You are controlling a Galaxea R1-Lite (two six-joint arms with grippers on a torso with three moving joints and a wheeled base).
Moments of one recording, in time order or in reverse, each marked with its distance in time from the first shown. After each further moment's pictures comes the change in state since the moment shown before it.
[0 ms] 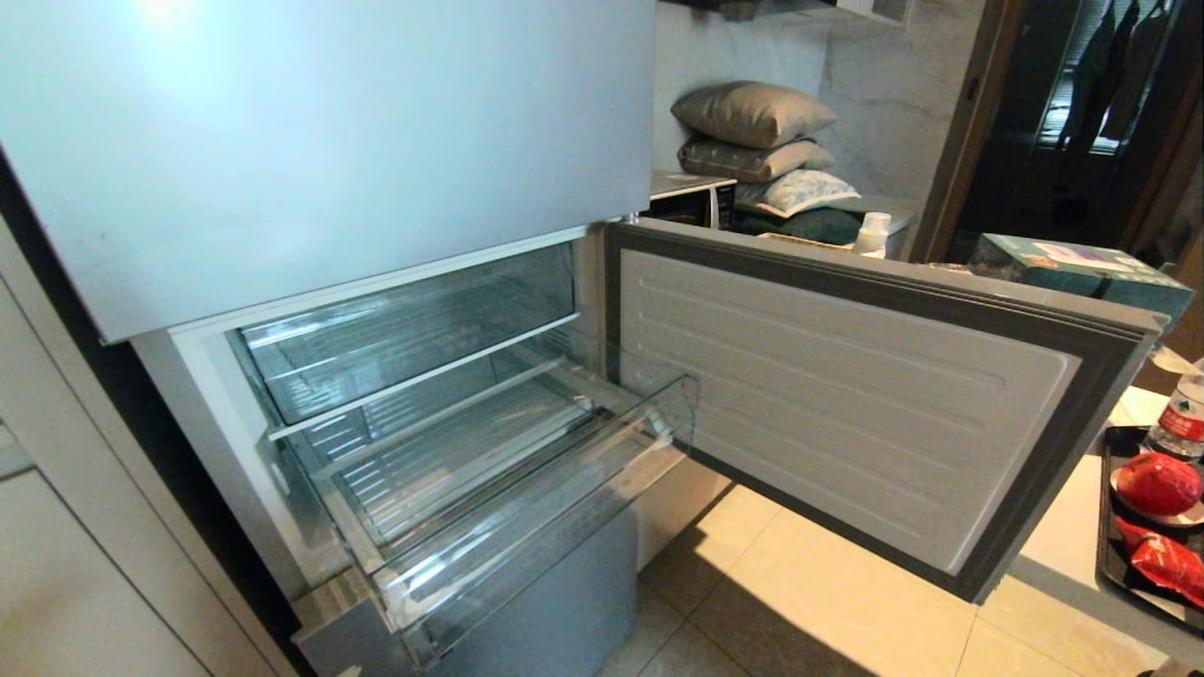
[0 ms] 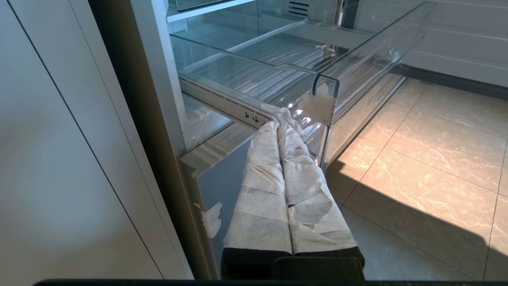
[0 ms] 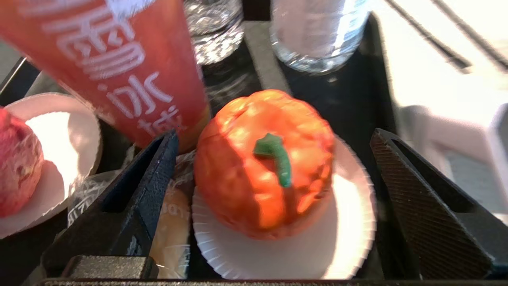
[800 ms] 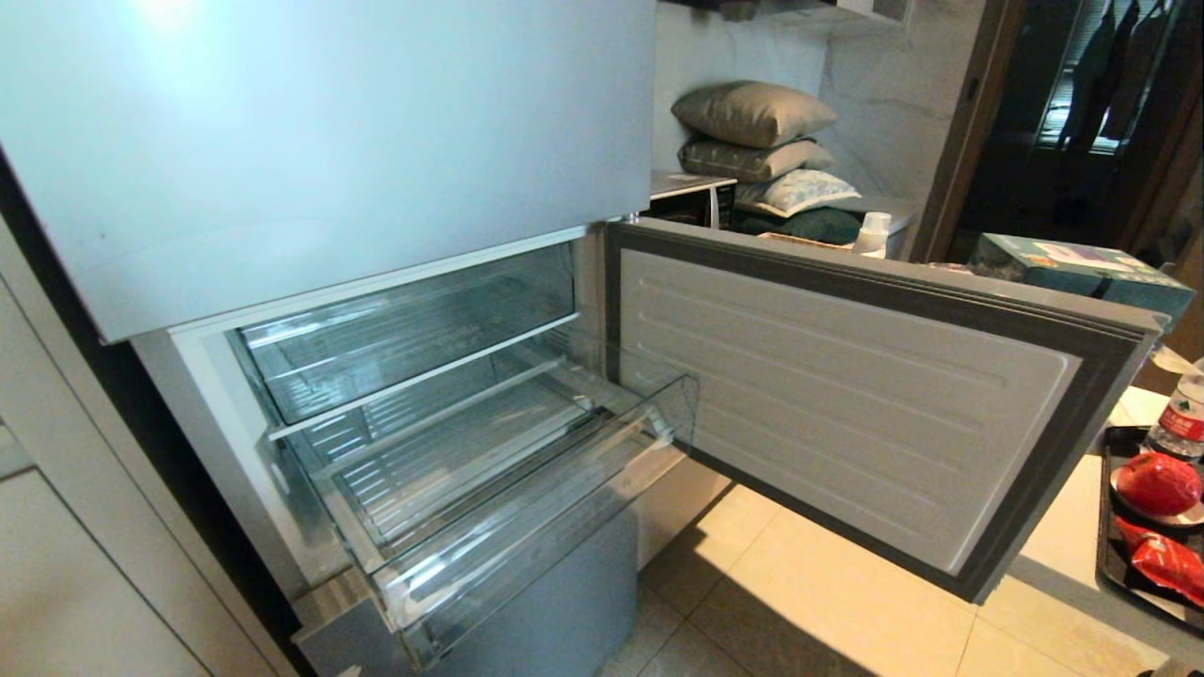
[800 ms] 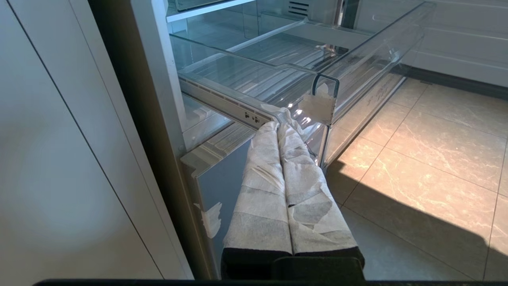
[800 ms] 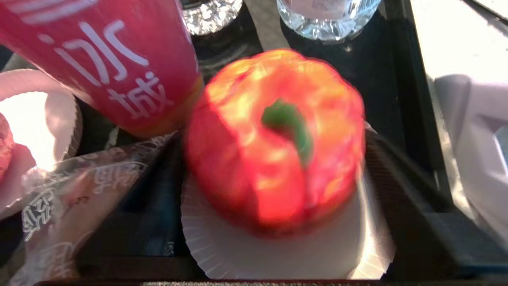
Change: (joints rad) left arm 0.000 0.000 0.000 0.000 0.000 0.000; right arm 0.000 0.068 -0.028 -0.002 0.016 0.010
